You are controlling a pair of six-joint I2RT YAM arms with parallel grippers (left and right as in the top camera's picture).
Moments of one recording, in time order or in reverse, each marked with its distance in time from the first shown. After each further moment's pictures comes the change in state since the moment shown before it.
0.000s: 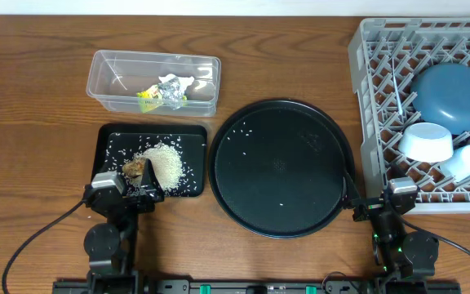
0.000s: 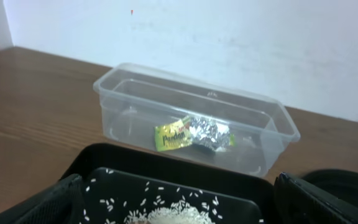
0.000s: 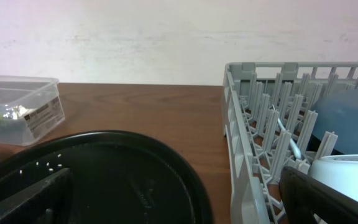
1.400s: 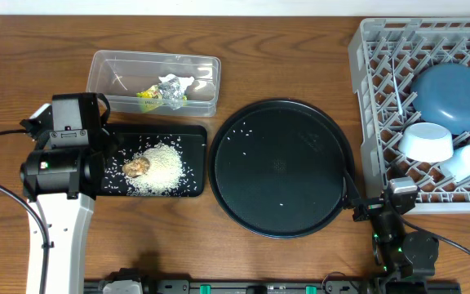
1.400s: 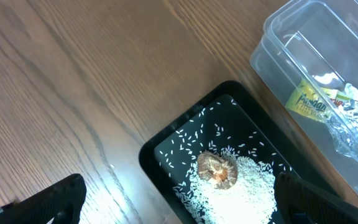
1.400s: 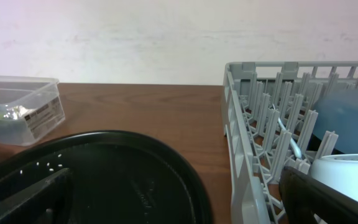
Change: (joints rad) left arm 0.002 1.072 1.163 -1.069 -0.420 -0.502; right arm 0.000 0.000 0.000 0.000 0.000 0.003
